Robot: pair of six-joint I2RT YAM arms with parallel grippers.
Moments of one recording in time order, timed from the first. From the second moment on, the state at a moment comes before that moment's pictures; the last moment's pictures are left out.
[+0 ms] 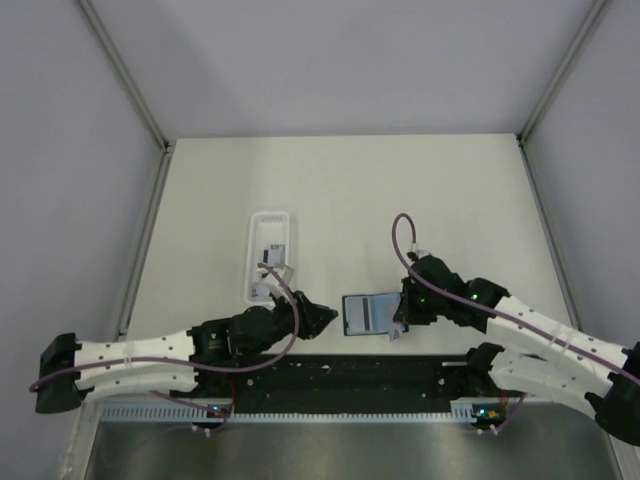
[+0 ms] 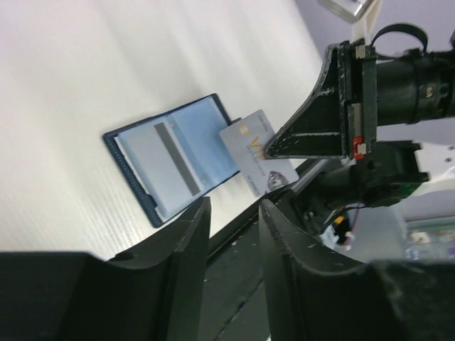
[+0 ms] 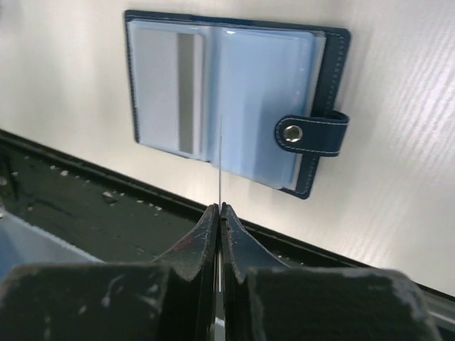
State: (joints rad) left arm -1.31 0.66 0.32 0.12 -0.41 -0.87; right arm 0.83 0.87 0.60 -0.66 -0.03 0.81
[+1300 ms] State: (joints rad) left arm -1.17 1.54 0.58 0.51 -0.09 -0.74; right arm 0.81 1.04 0.66 -0.71 0.14 0.75
